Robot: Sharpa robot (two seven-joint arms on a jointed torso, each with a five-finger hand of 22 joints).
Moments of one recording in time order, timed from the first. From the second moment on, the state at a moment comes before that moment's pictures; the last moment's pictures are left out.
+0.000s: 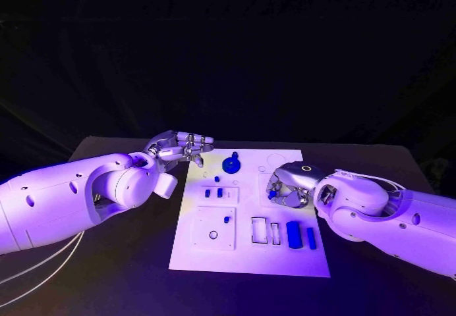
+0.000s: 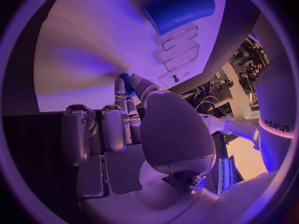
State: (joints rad) left arm 1.19 -0.98 0.02 1.61 -0.10 -0.27 0.19; left_hand 1.46 -0.19 0.48 0.06 0.14 1.00 0.19 0.07 0.15 1.08 0.12 0.17 0.17 1.17 0.04 0.82 0.50 0.17 0.98 0.12 0.85 0.78; right arm 1.24 -0.78 -0.13 1.62 -1.69 -0.21 -0.21; right_hand 1.38 -0.09 0.35 0.04 0.15 1.14 0.11 0.10 0.13 1.21 0.05 0.19 0.16 1.46 -0.02 1.36 1.25 0.05 1.47 0.09 1.40 1.31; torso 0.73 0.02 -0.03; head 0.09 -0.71
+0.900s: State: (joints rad) left arm 1.19 -0.97 0.02 1.60 -0.10 -0.26 0.18; left_hand 1.46 -0.19 0.47 0.06 0.14 1.00 0.19 0.07 0.15 1.08 0.12 0.17 0.17 1.17 0.04 0.82 0.50 0.17 0.97 0.12 0.85 0.77; right arm 1.27 -0.85 -0.12 1.79 -1.57 -0.35 -0.21; right_hand 1.40 -0.06 0.39 0.02 0.12 1.16 0.10 0.11 0.14 1.24 0.04 0.19 0.17 1.46 -0.03 1.36 1.25 0.05 1.47 0.08 1.41 1.31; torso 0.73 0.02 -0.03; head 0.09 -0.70
